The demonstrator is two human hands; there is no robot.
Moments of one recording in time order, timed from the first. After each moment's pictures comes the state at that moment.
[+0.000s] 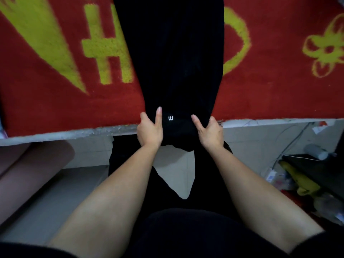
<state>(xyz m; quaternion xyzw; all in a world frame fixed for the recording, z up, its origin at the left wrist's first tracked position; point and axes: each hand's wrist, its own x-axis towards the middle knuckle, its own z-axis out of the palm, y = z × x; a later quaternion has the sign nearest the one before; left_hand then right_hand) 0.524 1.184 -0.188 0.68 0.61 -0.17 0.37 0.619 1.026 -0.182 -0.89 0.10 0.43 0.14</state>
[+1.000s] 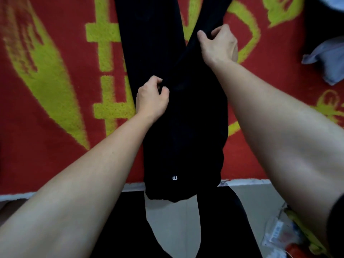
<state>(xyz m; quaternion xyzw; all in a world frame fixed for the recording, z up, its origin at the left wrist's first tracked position) 0.723 1.342 -0.201 0.80 0.45 -0.05 0.40 0.914 1.272 -0.181 -0.96 -0.01 0.20 0.20</state>
